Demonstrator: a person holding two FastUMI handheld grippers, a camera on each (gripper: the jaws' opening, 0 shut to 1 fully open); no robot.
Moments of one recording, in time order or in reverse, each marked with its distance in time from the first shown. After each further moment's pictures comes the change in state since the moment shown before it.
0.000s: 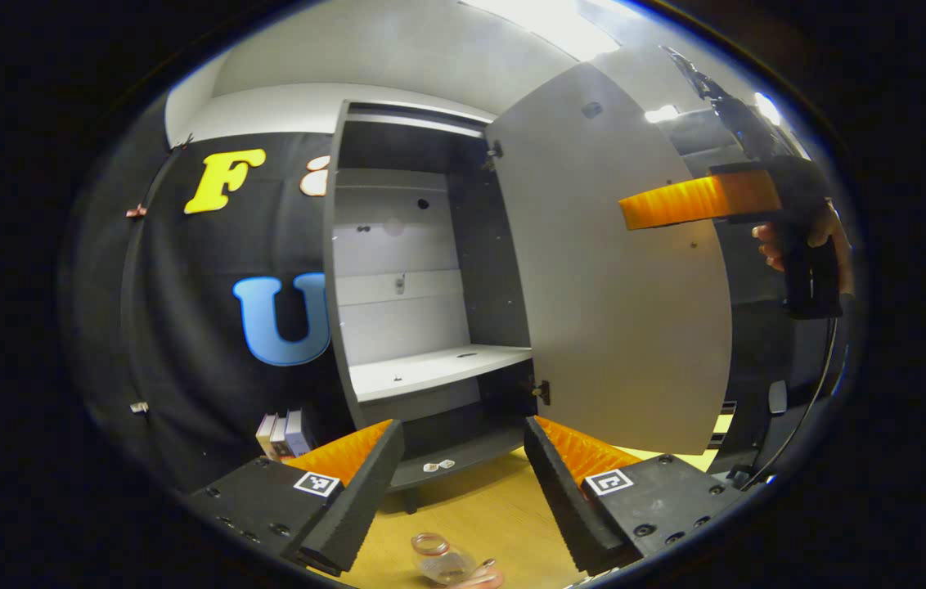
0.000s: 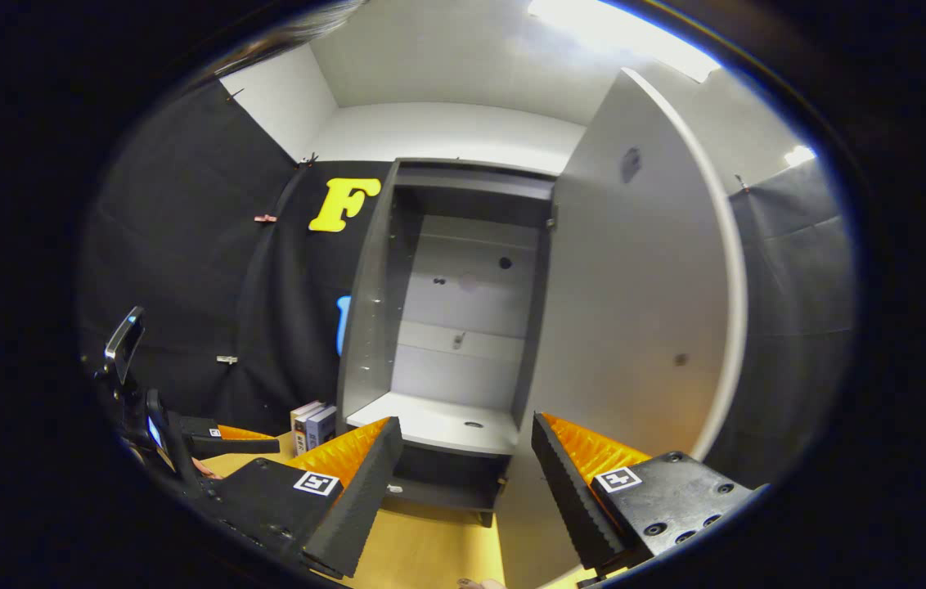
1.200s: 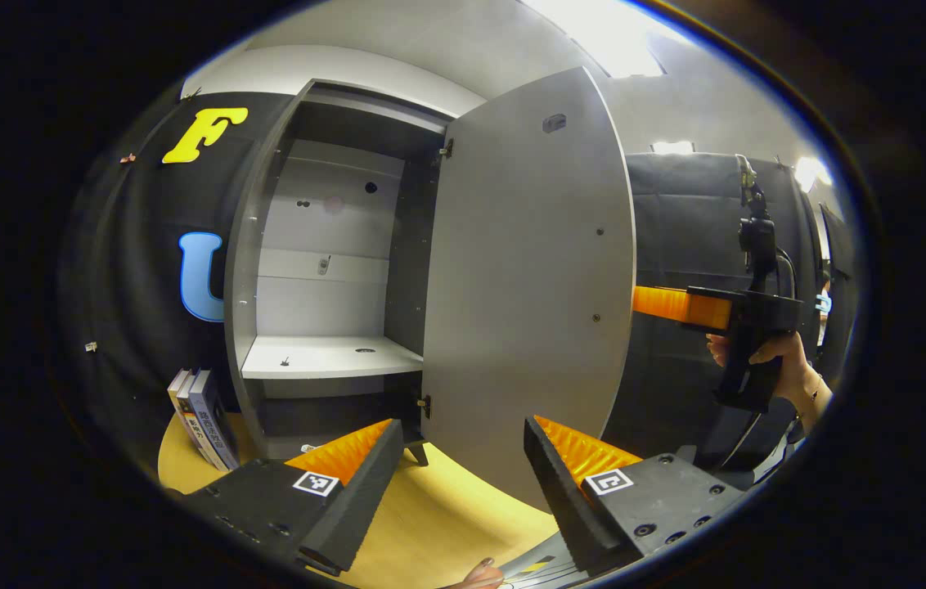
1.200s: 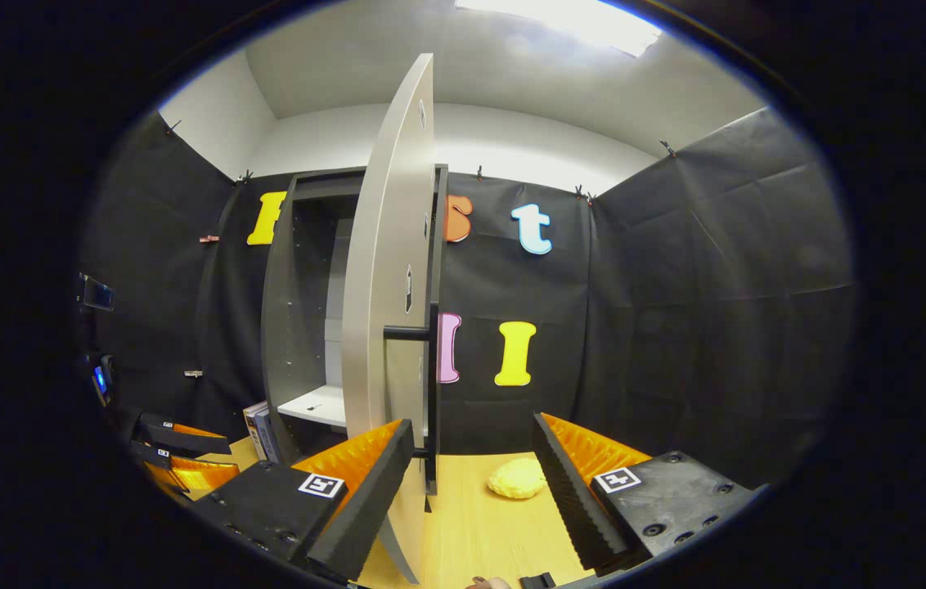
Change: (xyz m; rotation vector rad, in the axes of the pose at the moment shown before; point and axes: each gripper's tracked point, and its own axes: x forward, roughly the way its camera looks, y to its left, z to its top) left arm 0.001 -0.125 0.052 -0.241 0.058 -0.154; right arm -0.025 -0.149 -0.020 0.097 0.050 -0.108
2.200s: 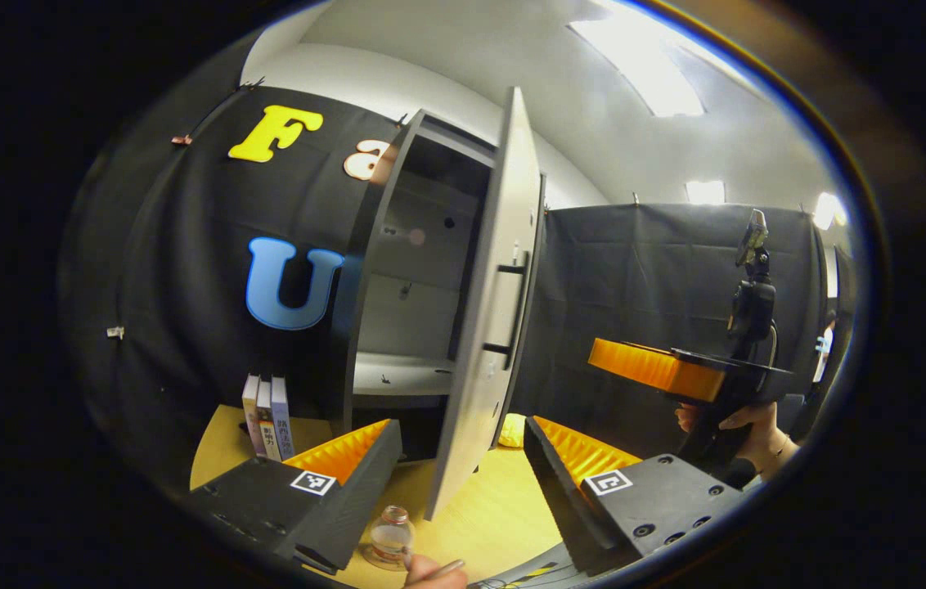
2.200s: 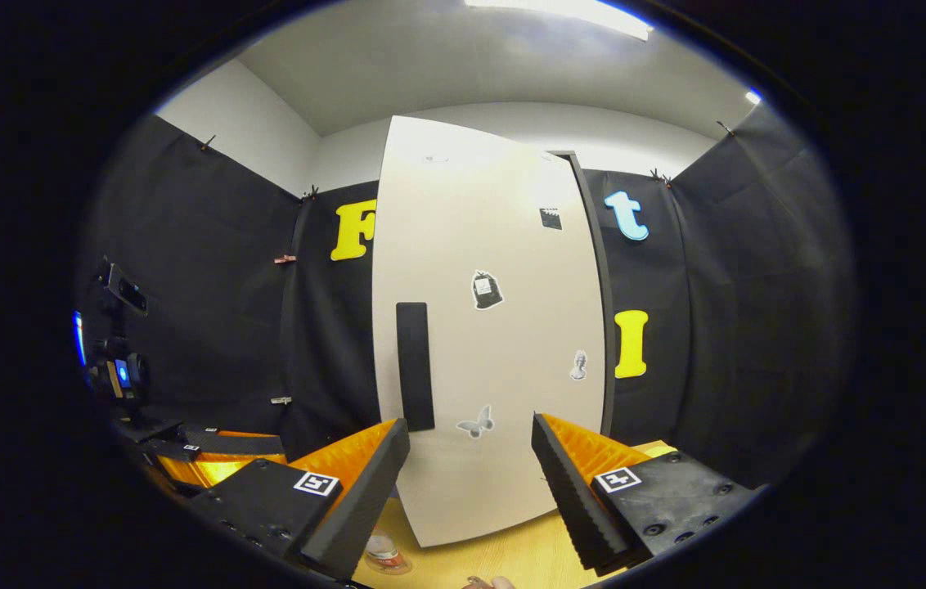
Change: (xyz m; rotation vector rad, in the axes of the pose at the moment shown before) left arm -0.098 0.138 0.043 -0.048 -0.082 0.083; right arm 0.013 0.230 -0.022 0.120 -0.001 0.234
